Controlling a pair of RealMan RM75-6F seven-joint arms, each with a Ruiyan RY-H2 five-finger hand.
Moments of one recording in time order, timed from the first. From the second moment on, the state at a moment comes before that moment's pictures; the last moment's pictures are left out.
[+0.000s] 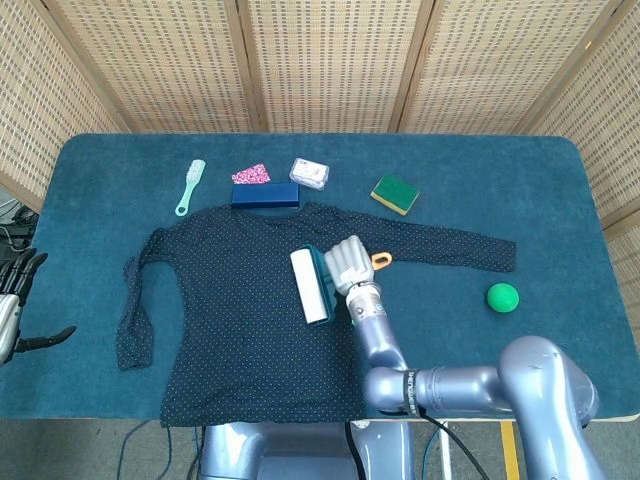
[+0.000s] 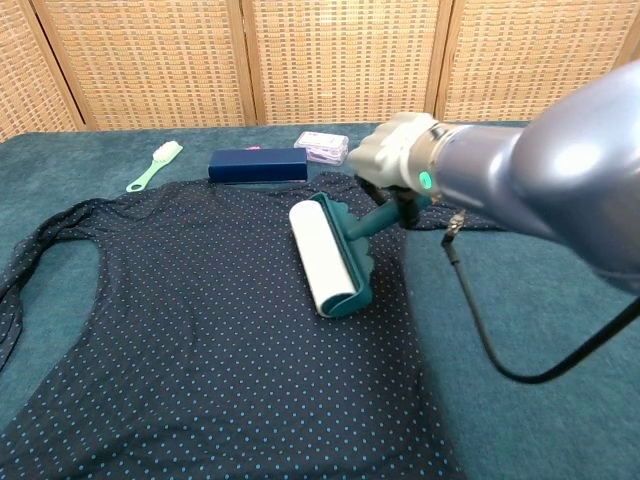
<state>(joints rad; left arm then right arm) -0.16 -1.05 -0.08 -1.61 1.40 1.35 -0.11 1.27 -1.72 0.20 -1.49 -0.25 1.15 -1.38</state>
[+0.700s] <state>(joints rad) -0.17 -1.06 -0.08 -1.60 1.39 1.34 -0.10 1.41 -1.91 0.26 -1.46 -0.23 1.25 -1.52</state>
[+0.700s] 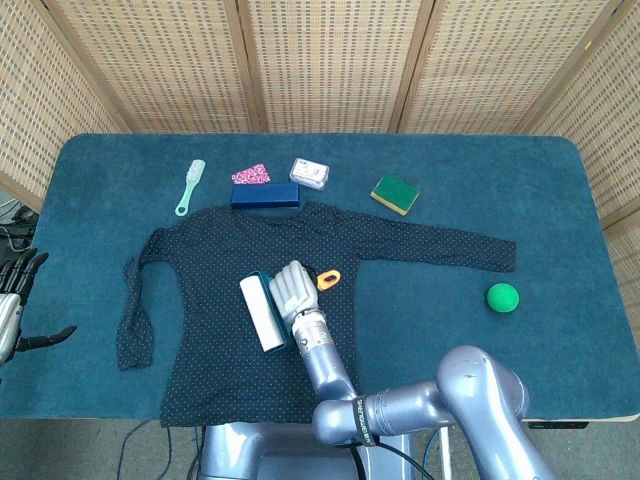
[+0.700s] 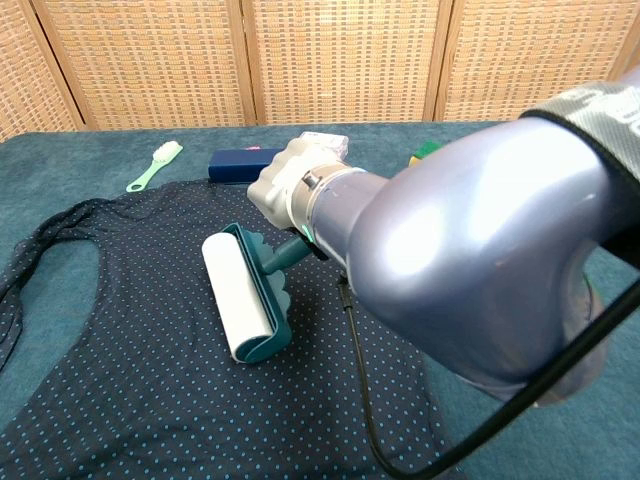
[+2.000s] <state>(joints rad) -0.18 -1.06 -0.09 -1.61 1.38 1.33 -0.10 1.34 -1.79 0.10 -1.53 -0.38 1.26 -1.64</state>
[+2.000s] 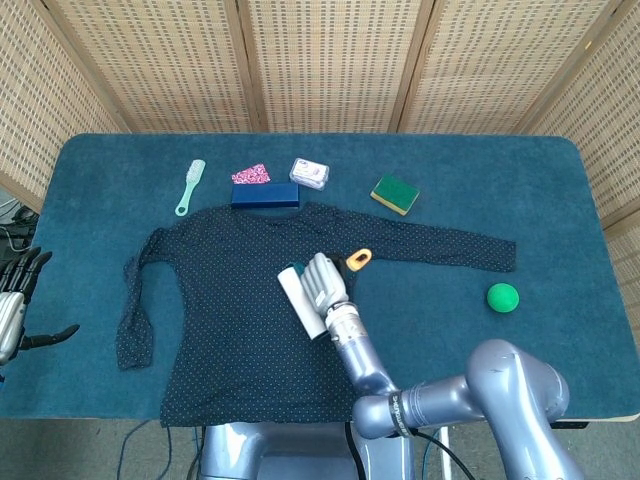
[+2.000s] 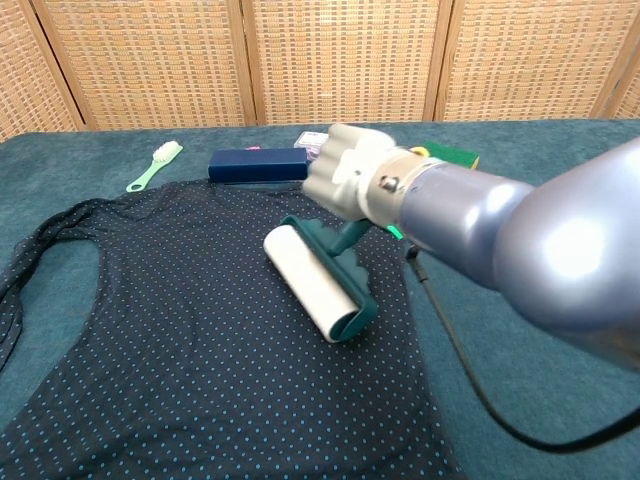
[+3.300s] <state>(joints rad) -0.19 -1.07 -0.08 -1.61 1.37 1.32 -0.05 1.25 -1.77 -0.02 -1.35 -0.43 1.23 -1.65</state>
